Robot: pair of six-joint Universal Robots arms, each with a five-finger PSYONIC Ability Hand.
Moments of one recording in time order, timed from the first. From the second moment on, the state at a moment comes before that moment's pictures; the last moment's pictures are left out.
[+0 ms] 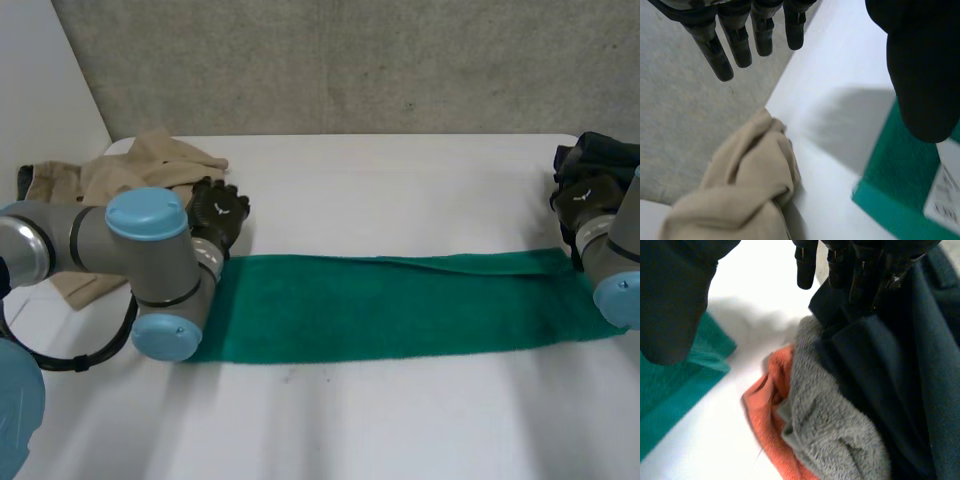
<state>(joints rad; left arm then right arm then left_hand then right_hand) 4.23 -2.37 -1.20 3.41 -1.72 3.89 1.68 -0.87 1.22 -0.11 1.66 2.30 0.19 0.20 0.21 0.20 0.05 0.20 0.22 0.22 0.24 0.07</state>
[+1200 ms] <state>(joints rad) 4.19 -1.98 -1.63 3.44 -1.70 3.78 1.23 -1.14 1.66 -0.20 1.43 2.12 0.19 0.20 0.21 0.20 0.05 0.98 1.18 1.18 1.19 0.99</state>
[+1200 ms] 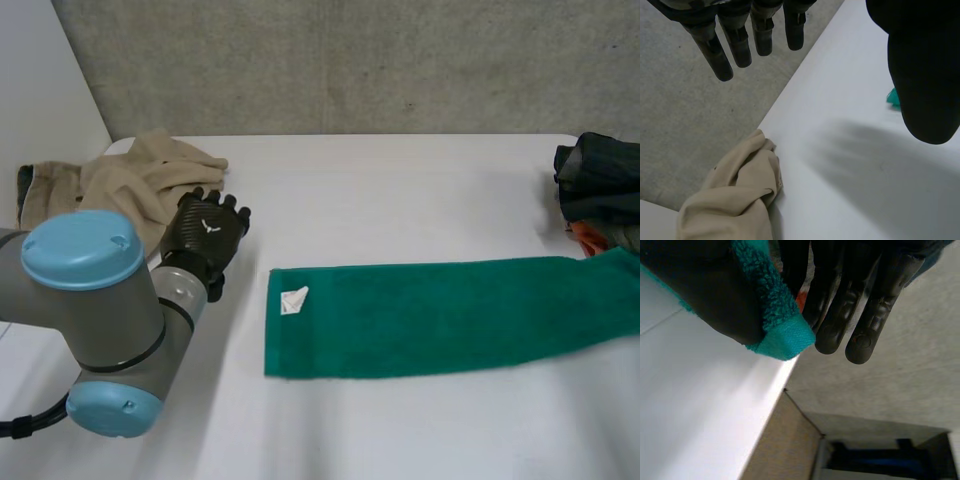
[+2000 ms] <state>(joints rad) 4.15 -1.92 -1.64 3.46 -1.70 3.73 2.10 -1.22 1.71 -0.32 1.17 2.47 0.19 0.20 0.21 0.20 0.05 0.20 0.22 0.21 0.24 0.07</state>
